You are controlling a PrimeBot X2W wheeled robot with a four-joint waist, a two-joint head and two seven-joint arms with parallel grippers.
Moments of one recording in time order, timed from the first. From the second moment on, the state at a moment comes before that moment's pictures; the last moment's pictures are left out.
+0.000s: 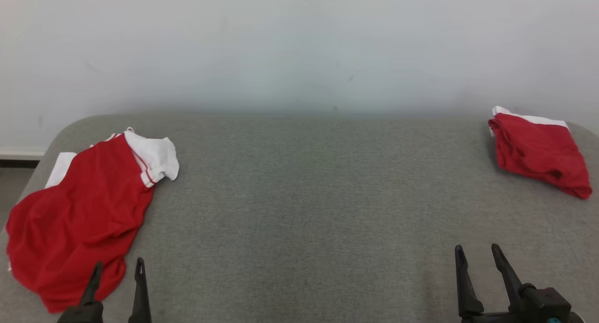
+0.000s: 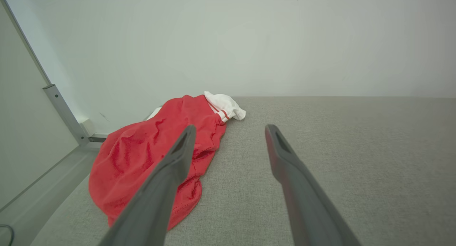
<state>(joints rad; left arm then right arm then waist) 0.04 0.18 0.00 0.09 -0.15 0.01 -0.14 0.07 -0.05 -0.10 0.12 0.07 0.13 -0.19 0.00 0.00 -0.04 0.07</state>
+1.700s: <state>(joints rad) 0.05 0.18 0.08 0.08 -0.25 0.09 -0.18 0.04 -0.05 -0.10 0.14 0.06 0.13 -0.18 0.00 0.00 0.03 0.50</state>
